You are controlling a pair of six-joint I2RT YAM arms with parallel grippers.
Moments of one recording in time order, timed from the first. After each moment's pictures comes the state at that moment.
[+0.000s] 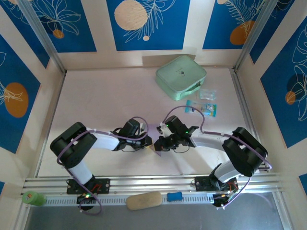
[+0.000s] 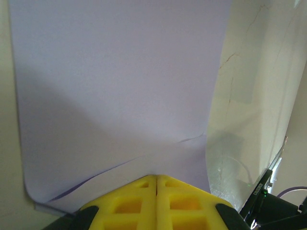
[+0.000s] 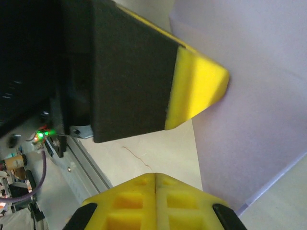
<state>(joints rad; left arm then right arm) -0.75 1.67 0.58 0.28 0.45 -1.05 0.76 1.49 0.64 -0.15 -0.60 0.66</state>
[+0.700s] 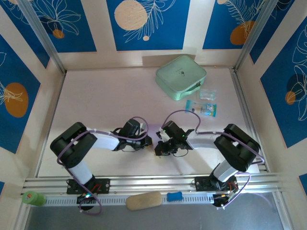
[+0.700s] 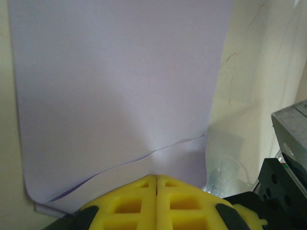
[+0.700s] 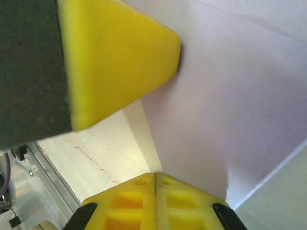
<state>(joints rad) -0.75 1.67 0.58 0.28 0.45 -1.05 0.81 1.55 0.59 -0.11 -0.53 0.66</state>
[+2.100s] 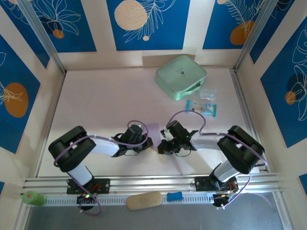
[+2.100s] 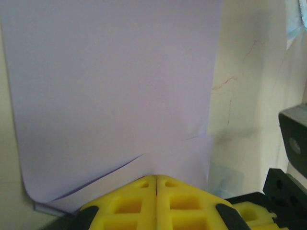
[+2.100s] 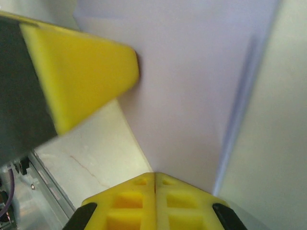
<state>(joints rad) -0.85 1.63 0.51 0.39 0.20 -1.20 0.75 1.51 0.53 -0.06 -0.52 0.69</state>
